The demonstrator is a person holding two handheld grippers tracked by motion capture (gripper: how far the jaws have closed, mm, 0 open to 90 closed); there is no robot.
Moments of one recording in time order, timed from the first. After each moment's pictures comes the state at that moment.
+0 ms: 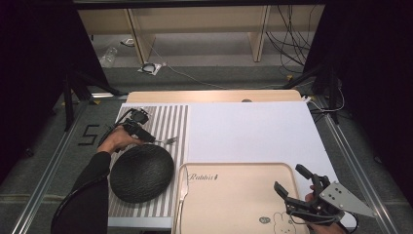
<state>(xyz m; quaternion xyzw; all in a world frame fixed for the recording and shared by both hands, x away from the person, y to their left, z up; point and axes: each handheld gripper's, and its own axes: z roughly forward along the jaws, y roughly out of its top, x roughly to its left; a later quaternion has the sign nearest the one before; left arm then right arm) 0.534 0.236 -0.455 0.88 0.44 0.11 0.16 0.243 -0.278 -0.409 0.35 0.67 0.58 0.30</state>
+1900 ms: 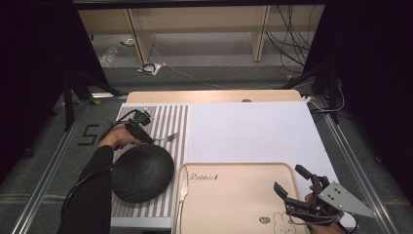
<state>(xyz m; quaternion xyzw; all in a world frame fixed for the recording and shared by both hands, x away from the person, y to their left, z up) 0.543 0.236 -0.463 0.91 0.39 0.06 0.14 0.243 -0.277 -0.410 0.35 0.67 0.58 0.30</state>
